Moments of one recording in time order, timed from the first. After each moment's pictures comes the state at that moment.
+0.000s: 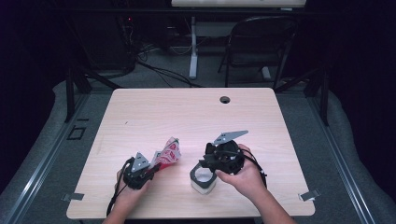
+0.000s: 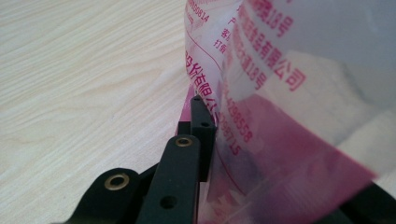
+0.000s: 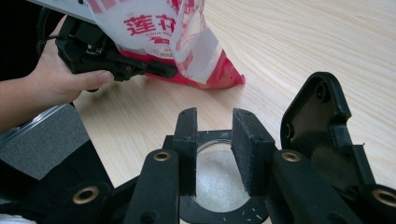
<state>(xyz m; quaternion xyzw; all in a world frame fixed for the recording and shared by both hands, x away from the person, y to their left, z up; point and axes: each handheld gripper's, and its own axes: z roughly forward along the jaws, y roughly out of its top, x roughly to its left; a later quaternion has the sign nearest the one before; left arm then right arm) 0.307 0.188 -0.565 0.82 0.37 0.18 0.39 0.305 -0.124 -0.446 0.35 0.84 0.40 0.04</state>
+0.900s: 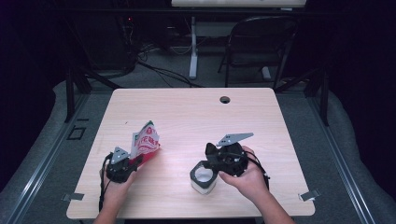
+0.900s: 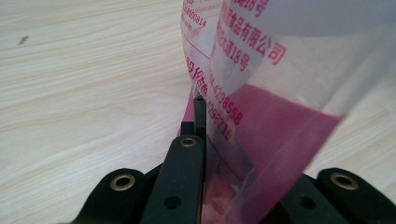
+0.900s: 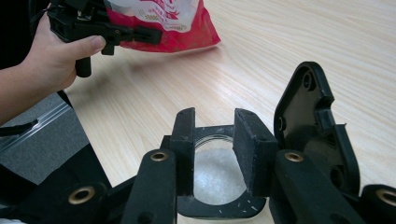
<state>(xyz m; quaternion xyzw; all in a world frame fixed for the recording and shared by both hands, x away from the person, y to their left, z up) 0.317 0.236 -0.555 0.75 0.47 0.21 0.40 0.300 -0.134 -0.449 0.36 0.83 0.42 0.05</state>
